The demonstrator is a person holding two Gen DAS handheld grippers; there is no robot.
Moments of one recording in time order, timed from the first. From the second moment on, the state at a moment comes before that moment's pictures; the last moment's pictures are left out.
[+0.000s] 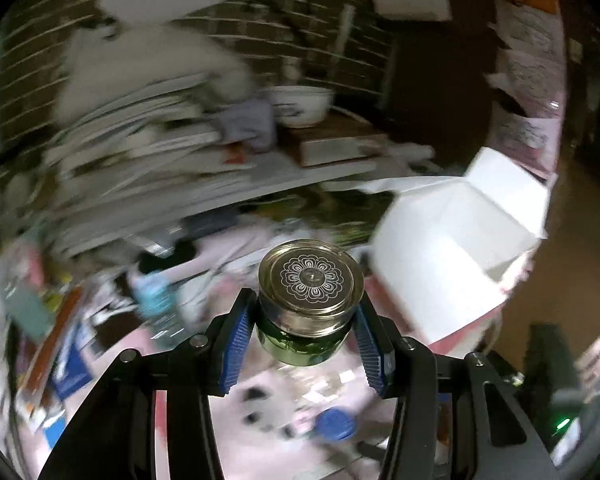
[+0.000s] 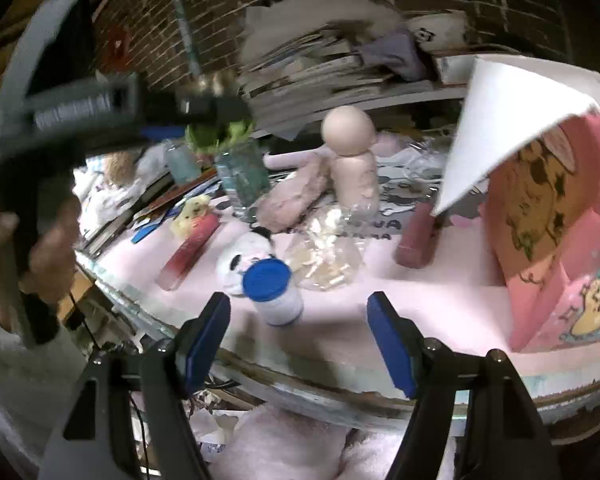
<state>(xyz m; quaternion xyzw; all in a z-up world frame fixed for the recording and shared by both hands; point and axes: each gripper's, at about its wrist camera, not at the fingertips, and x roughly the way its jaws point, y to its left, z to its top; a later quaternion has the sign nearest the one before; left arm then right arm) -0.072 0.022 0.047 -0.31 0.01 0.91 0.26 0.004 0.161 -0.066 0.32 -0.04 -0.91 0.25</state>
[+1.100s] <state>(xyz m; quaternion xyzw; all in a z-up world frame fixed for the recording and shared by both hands) -0.127 0.254 0.041 -0.49 0.23 0.77 0.34 -0.001 0.211 -0.075 0.32 -0.14 -0.91 0.23</state>
